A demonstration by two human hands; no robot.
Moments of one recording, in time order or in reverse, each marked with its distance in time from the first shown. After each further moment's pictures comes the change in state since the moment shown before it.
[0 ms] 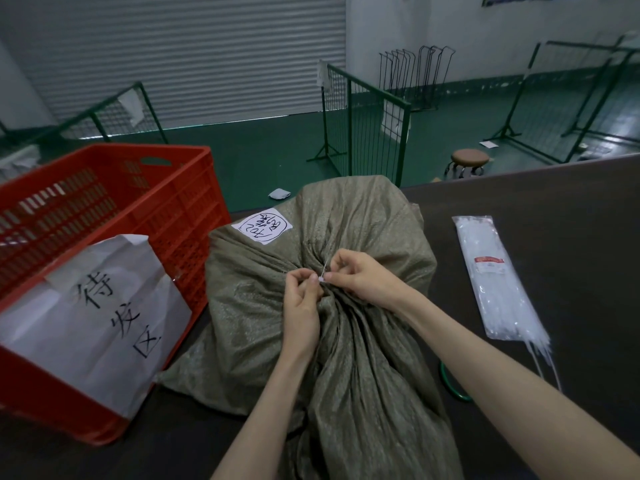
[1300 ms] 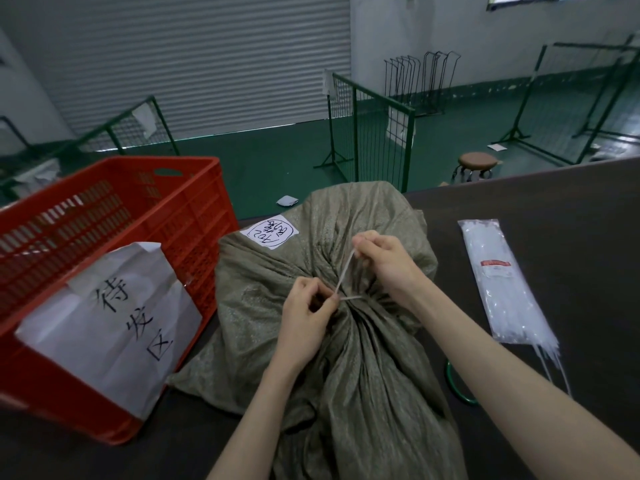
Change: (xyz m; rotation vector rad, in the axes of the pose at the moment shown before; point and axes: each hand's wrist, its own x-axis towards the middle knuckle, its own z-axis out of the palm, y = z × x) left_hand -0.006 0.019 -0.020 0.560 -0.224 0.172; right_hand -0.003 -0.019 -0.018 0.346 0.279 -0.022
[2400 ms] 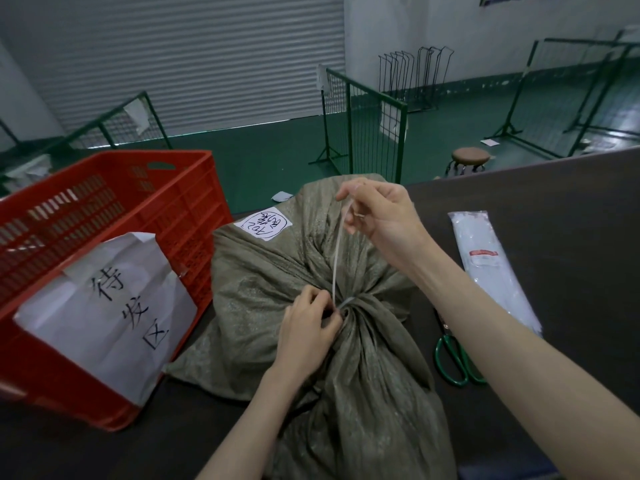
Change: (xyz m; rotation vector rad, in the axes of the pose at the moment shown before) left_hand -0.032 -0.010 0.014 0.516 -0.115 0.117; right_hand -0.028 -0.079 0.006 0.275 -0.102 -0.184
